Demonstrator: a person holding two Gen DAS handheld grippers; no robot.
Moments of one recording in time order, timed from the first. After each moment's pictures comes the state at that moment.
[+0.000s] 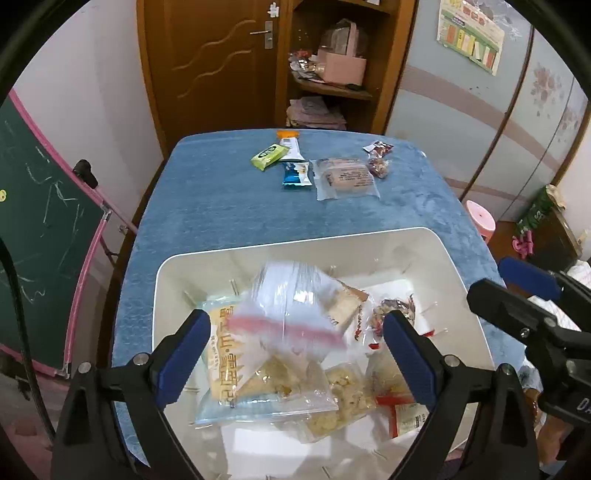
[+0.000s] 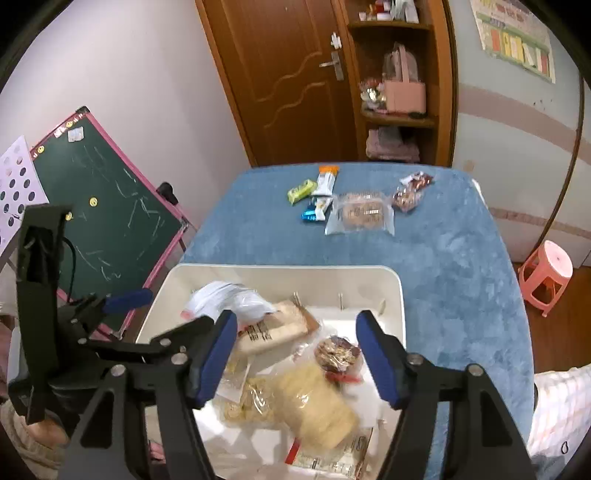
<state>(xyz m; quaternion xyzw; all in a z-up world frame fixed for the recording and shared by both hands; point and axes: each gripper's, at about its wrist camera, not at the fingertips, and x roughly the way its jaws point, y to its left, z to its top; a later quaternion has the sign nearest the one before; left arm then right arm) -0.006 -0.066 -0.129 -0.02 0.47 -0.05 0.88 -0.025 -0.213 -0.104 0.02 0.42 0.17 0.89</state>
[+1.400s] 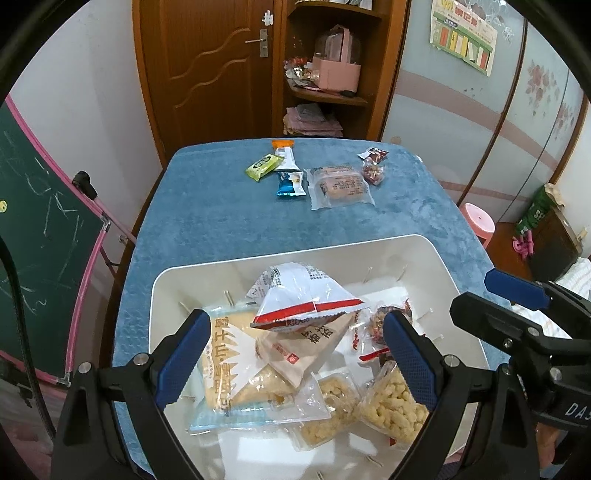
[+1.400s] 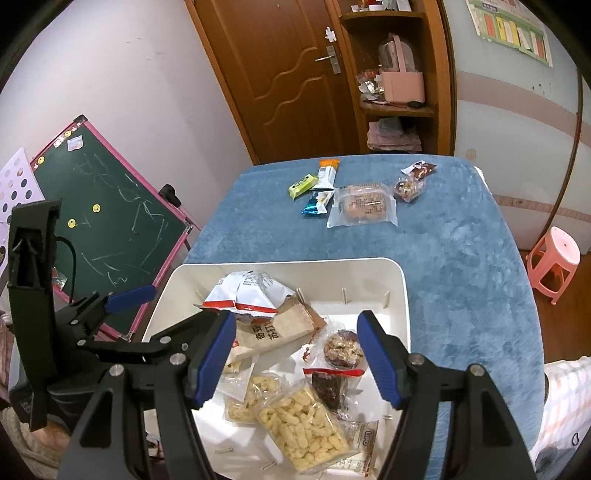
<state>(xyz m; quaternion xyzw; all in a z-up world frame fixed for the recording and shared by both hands) -0.007 -0.073 -0.120 -0.02 0.45 -0.05 0.89 -0.019 -0.219 -0.111 0.05 0.43 0.17 0.88</state>
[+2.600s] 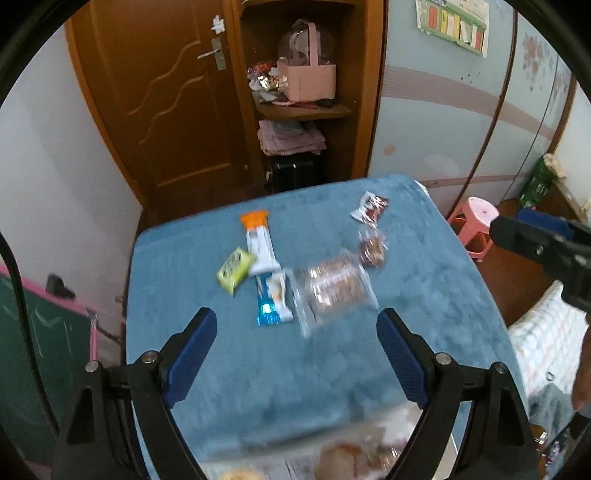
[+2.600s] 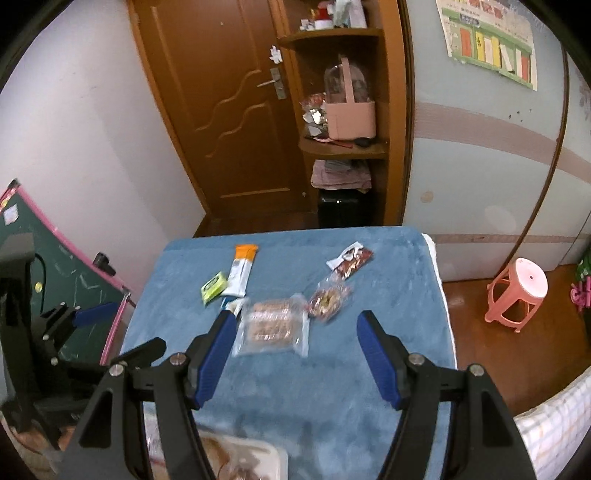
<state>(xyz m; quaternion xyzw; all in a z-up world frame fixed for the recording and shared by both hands) 0.220 -0.133 -0.059 0.08 0.46 -0.08 0.88 0.197 -0.305 -0.044 0.04 0.42 0.08 0.90</state>
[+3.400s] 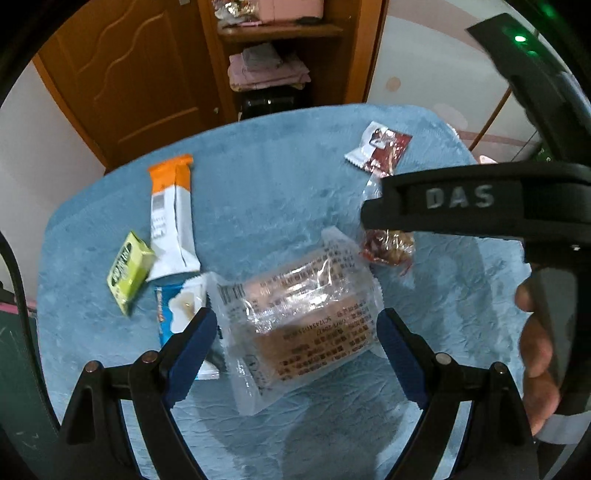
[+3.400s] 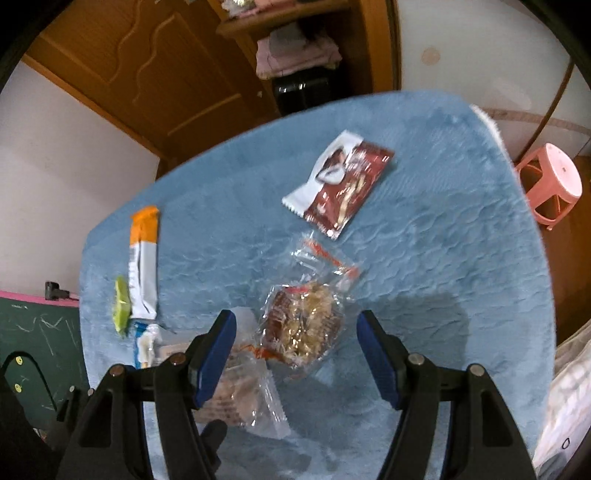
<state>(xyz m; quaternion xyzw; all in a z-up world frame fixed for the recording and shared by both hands) 0.334 -0.194 -0.221 0.06 0.57 -0.10 0.81 0.369 -0.315 -0.248 0.15 0.62 0.04 0.77</state>
